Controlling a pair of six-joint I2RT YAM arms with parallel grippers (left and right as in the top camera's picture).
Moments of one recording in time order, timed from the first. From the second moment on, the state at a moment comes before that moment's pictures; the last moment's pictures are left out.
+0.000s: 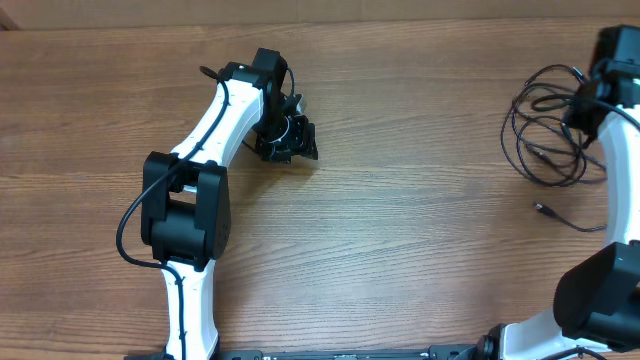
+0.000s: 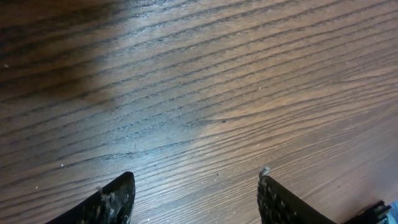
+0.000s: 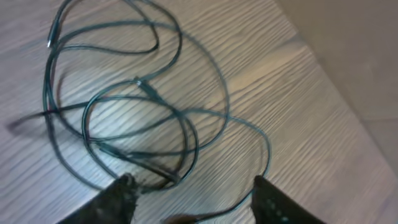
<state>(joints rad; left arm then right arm) -0.26 2.22 1.80 -1.13 0.41 -0.20 -0.29 1.73 1.61 -0.99 0.43 0.21</state>
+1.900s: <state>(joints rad) -0.02 1.61 1.55 -1.41 -0.07 -0.39 0.10 1.69 1.54 -1.30 -0.11 0.13</state>
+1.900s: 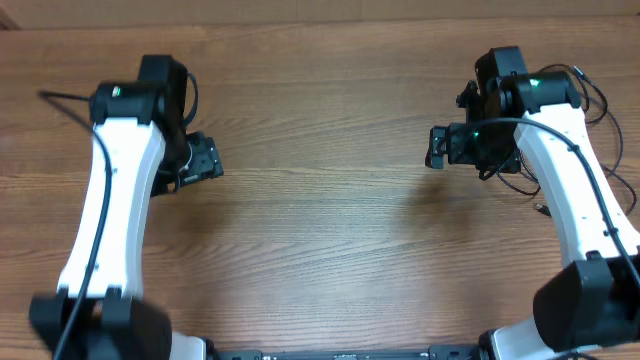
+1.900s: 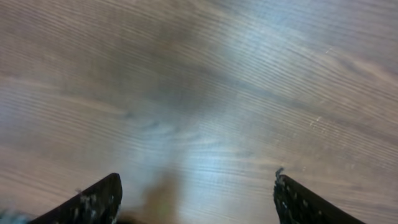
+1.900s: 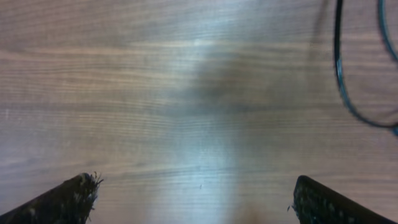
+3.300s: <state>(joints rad) -0.02 0.75 0.93 -0.97 -0.11 -0.36 0.03 1.07 1.10 -0.88 0.00 0.16</state>
